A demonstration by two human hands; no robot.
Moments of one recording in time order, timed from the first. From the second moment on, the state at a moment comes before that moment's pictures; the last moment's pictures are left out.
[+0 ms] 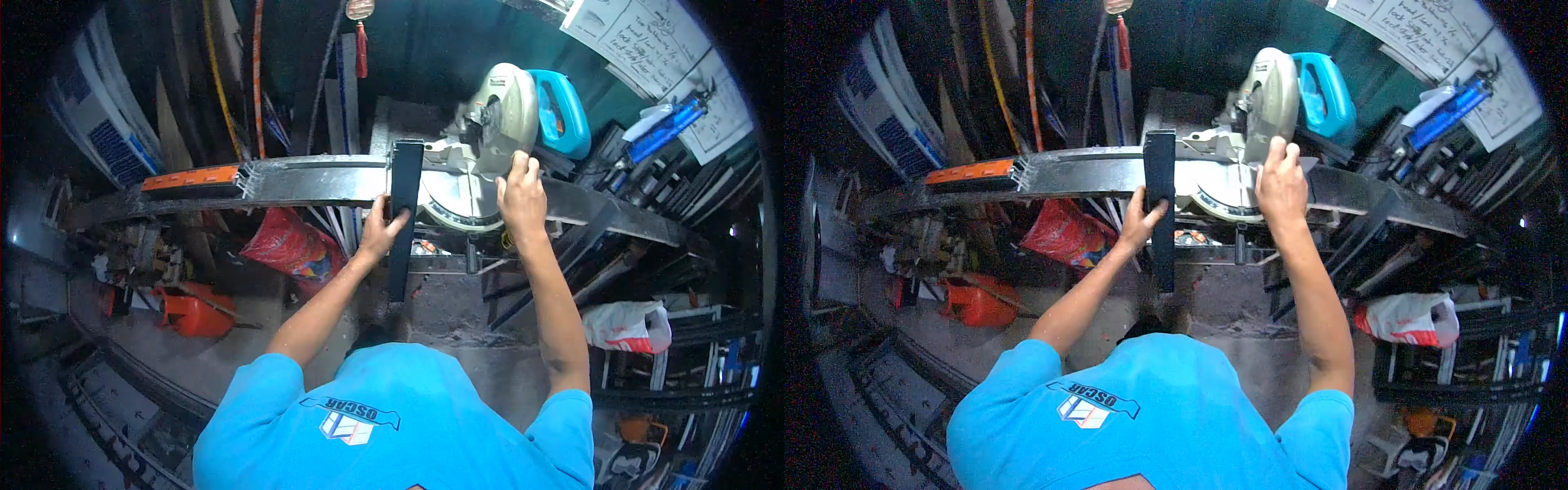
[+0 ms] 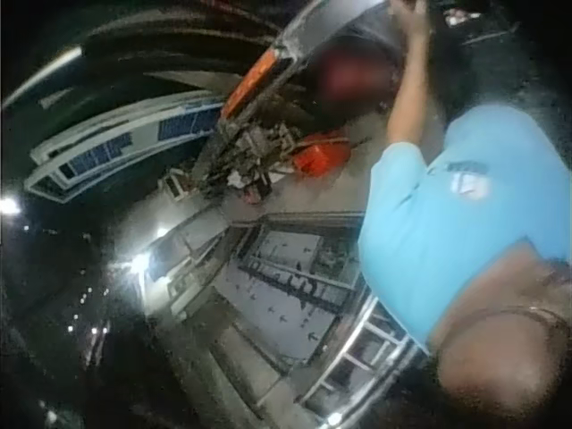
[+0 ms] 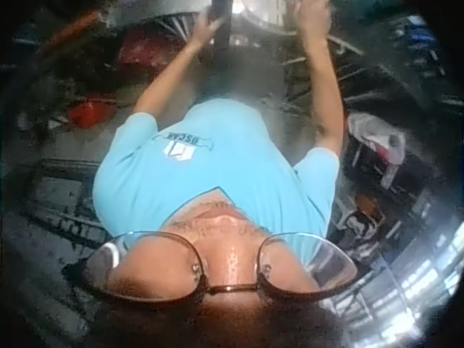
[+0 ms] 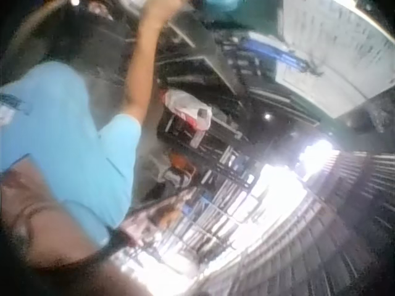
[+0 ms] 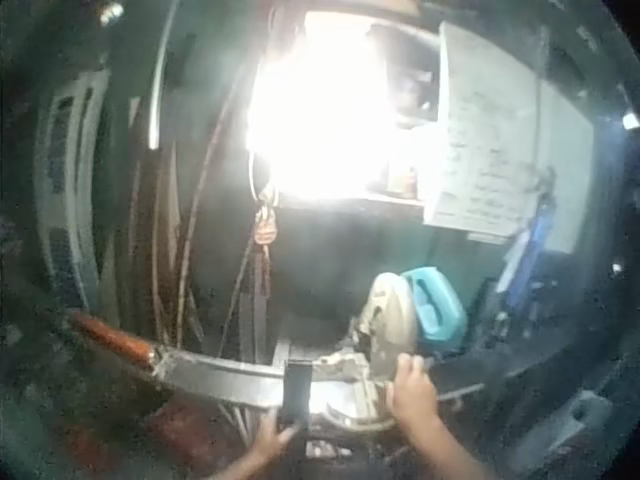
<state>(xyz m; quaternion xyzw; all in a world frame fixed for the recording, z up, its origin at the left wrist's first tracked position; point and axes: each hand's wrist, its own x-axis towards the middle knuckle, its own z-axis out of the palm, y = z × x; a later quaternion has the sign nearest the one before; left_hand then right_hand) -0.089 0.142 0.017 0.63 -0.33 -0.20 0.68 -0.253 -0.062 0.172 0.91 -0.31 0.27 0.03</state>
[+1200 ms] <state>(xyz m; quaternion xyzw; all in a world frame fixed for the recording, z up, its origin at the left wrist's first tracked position) -0.224 0.033 -0.045 0.68 -0.28 -0.29 0.61 -0.195 -0.166 0.324 0.95 0.00 0.21 0.22</state>
